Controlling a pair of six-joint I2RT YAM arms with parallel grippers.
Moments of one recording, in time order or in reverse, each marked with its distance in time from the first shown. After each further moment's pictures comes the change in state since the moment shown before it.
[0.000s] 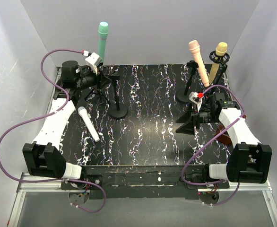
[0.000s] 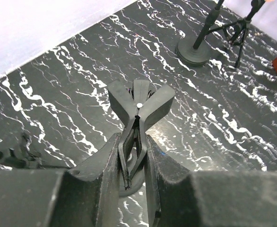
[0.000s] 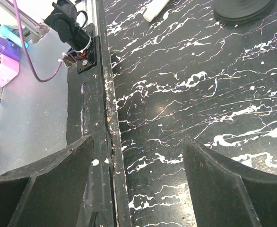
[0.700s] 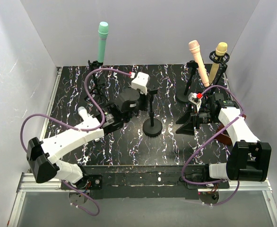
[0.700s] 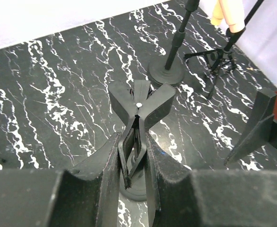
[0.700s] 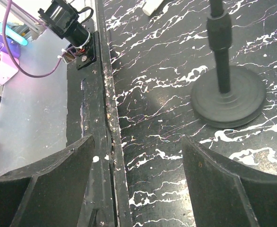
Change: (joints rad) left arm -0.831 -0.048 -0.046 0.077 -1.097 -0.373; right arm 0.000 0.020 0.000 -0.025 0.018 -0.029
